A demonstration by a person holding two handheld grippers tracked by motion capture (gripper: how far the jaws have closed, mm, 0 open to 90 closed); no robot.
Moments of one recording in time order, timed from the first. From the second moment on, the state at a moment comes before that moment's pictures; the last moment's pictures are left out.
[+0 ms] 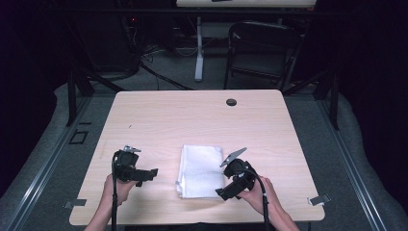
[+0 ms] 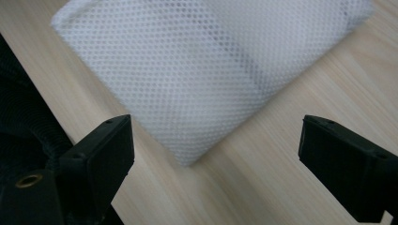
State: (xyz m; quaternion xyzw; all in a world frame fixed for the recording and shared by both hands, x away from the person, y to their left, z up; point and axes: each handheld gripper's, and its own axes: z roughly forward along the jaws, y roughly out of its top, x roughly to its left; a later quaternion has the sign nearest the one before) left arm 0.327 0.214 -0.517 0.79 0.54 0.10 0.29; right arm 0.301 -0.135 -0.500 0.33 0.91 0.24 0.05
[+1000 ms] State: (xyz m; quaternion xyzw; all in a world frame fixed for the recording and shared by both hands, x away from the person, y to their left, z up) left arm 0.331 0.207 -0.520 0.80 0.53 0.09 0.27; right arm 0.282 -0.061 -0.518 0.25 0.94 0.20 0.09
